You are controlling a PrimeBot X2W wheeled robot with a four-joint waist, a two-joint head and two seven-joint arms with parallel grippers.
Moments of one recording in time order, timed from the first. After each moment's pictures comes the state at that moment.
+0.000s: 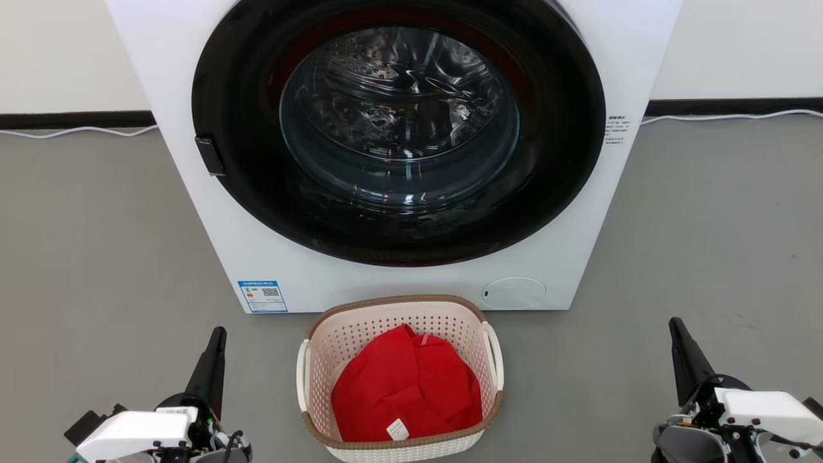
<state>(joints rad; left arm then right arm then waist) -0.05 0.04 0.08 0.27 -1.61 -0.12 0.11 -0.07 -0.05 -0.13 0.27 1.62 0.12 0.10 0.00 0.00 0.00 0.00</state>
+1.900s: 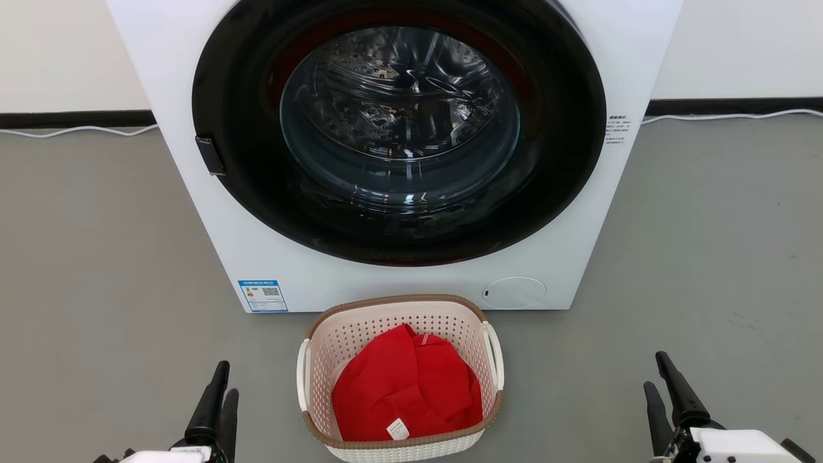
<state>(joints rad) 0.02 0.03 0.07 0.32 -1.59 -0.12 0.08 0.00 -0.03 -0.09 0.34 1.61 0.12 0.08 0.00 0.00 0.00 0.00</state>
